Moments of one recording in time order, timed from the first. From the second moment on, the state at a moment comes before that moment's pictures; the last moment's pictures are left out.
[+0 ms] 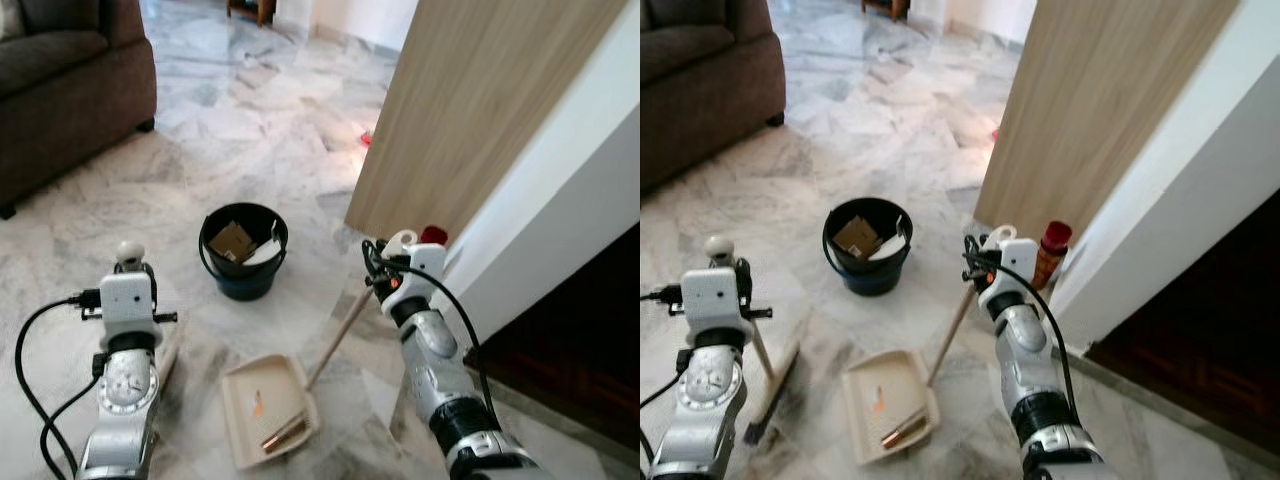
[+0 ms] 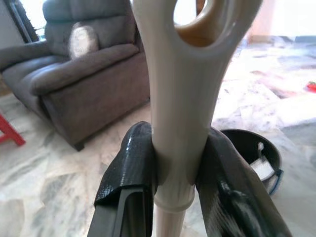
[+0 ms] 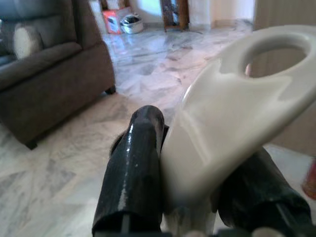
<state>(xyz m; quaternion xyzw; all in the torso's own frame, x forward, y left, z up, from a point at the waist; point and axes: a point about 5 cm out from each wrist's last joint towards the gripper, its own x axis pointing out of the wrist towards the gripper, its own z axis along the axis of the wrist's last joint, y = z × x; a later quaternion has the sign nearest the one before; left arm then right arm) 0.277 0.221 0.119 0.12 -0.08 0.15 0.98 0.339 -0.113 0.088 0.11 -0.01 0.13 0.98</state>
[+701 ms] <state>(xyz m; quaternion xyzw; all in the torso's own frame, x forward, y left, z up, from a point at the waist) 0.279 0.211 0.117 0.09 -0.08 0.12 0.99 0.343 -0.122 0.091 0.11 -0.01 0.10 0.99</state>
